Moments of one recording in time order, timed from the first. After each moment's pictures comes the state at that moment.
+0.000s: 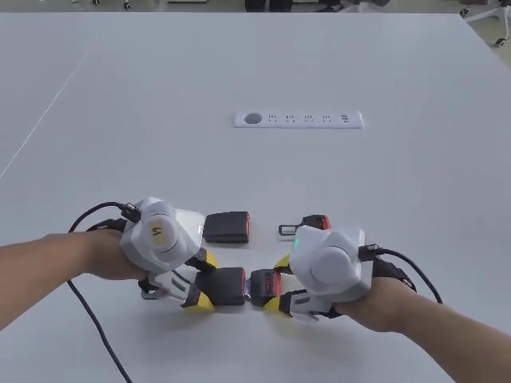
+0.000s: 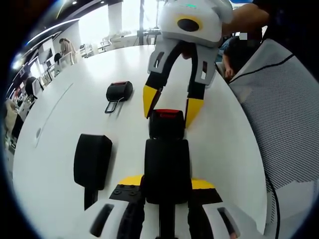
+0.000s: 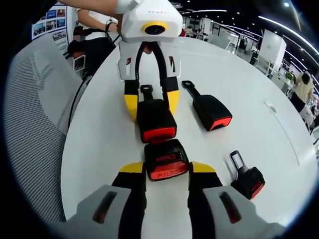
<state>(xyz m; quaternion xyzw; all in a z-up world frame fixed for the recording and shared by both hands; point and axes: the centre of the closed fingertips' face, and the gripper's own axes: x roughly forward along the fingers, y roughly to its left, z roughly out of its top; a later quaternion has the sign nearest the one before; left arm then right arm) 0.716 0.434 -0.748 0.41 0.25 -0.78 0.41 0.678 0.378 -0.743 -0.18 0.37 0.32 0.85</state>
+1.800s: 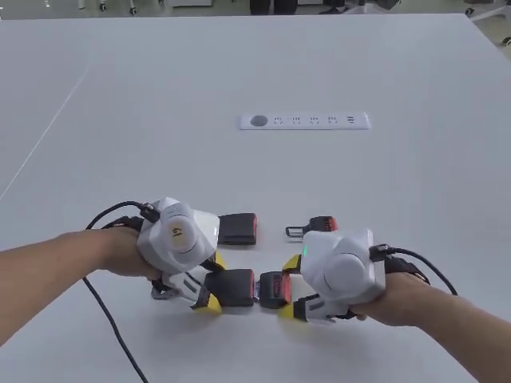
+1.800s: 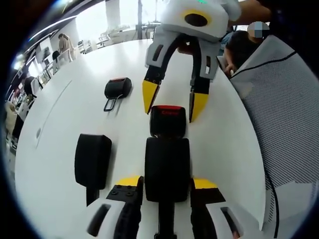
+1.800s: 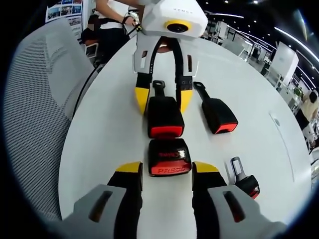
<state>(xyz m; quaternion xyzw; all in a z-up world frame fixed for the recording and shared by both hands) 0.717 0.436 -0.749 0.43 0.26 -0.76 0.41 0.672 0.379 -0.741 -0.23 0.36 0.36 0.83</state>
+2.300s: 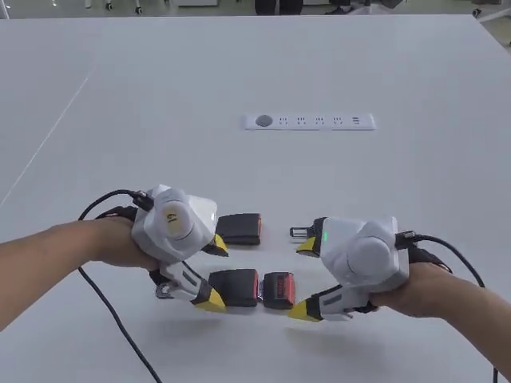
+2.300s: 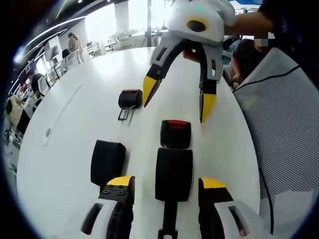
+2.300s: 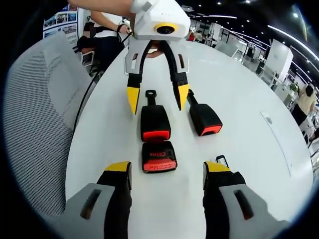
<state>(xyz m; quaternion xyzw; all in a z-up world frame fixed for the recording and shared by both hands) 0.726 0.427 -0.715 0.40 0.25 -0.76 0.44 0.675 0.358 -0.709 -0.19 0.35 0.34 0.85</state>
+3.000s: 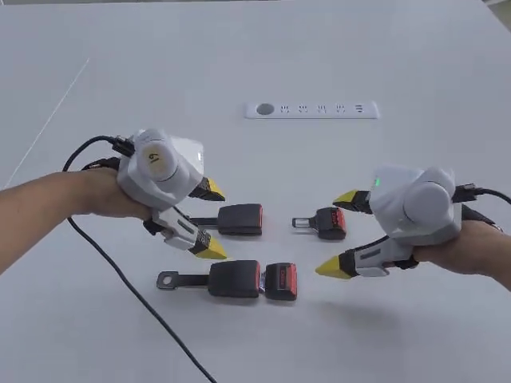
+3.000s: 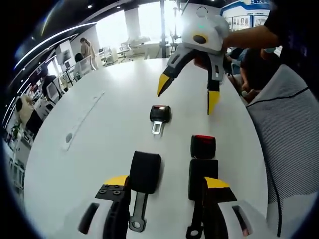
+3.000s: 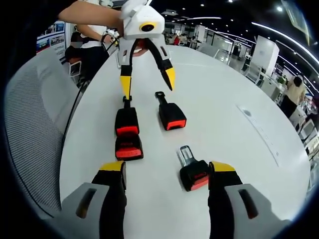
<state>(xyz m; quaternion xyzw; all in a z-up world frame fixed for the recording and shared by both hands) 0.769 0.404 -0.681 0.39 0.23 -0.75 0.49 0.687 0.299 -0.688 -0.17 0.34 0.30 0.88</state>
